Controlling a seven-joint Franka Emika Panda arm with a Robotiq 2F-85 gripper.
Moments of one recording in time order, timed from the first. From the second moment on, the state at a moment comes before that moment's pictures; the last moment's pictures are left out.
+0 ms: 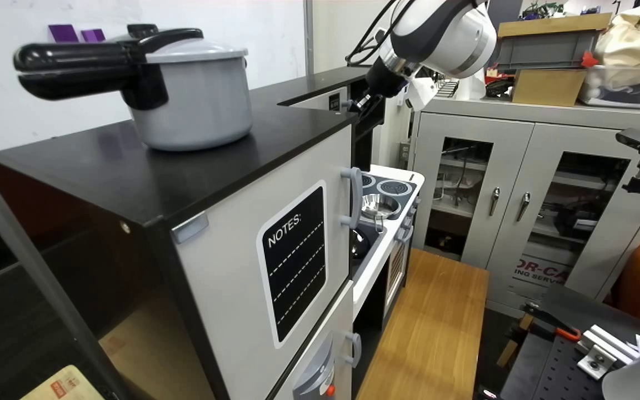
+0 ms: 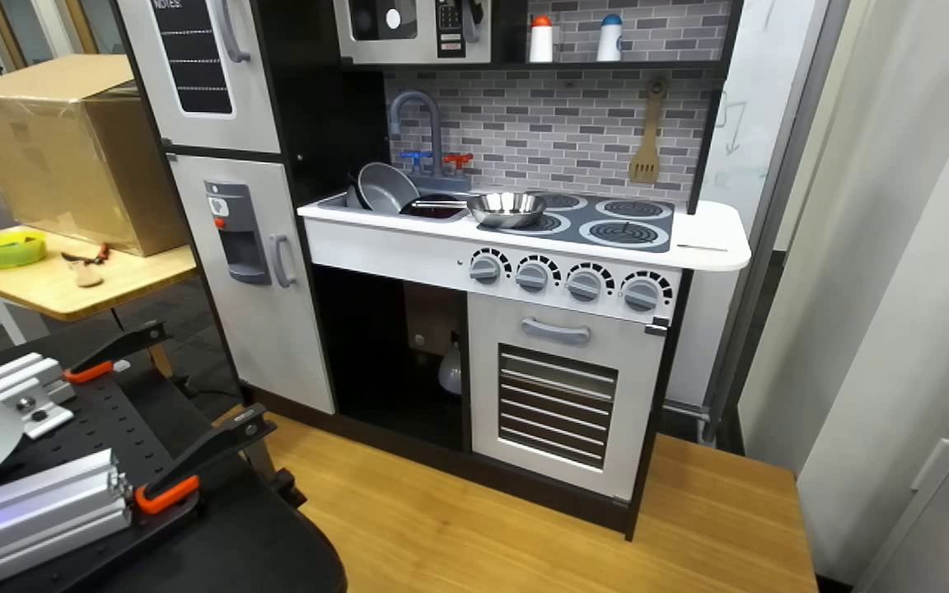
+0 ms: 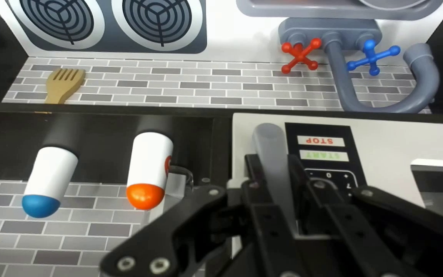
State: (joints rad) arm 0.30 -0.07 -0.33 -2.23 0.38 2.76 -0.68
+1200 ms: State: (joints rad) arm 0.21 -0.50 -0.24 -2.60 0.23 2.63 -0.59
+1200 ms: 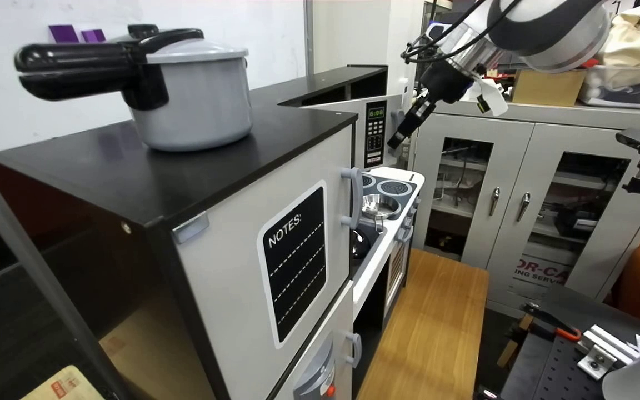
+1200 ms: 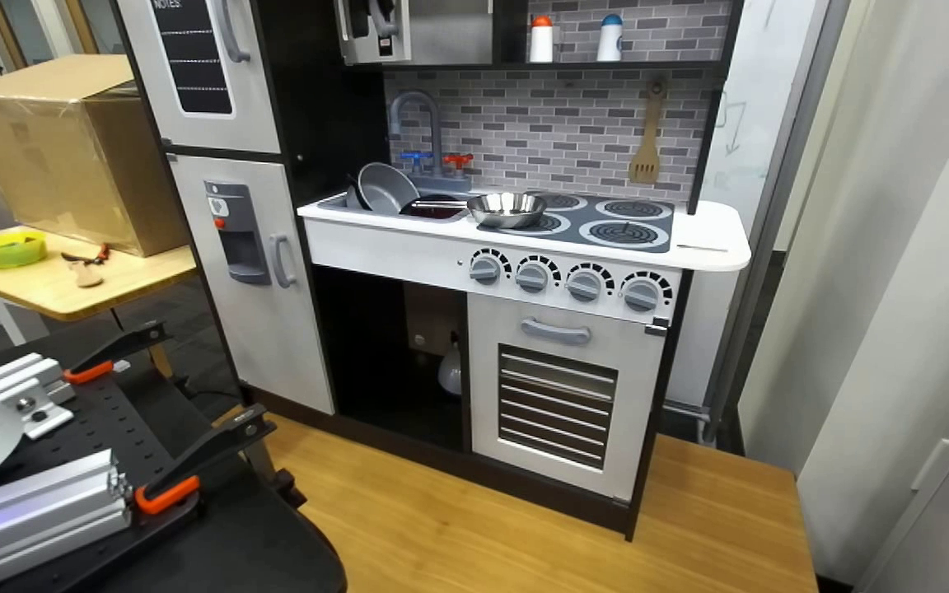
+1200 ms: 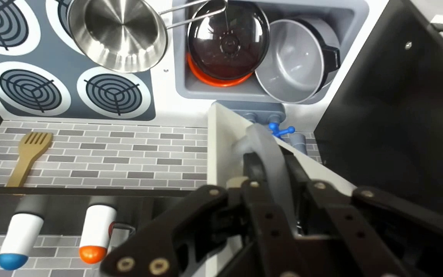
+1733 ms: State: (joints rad) arm 0.22 -0.60 -0.22 -2.66 0.18 2.56 -0.55
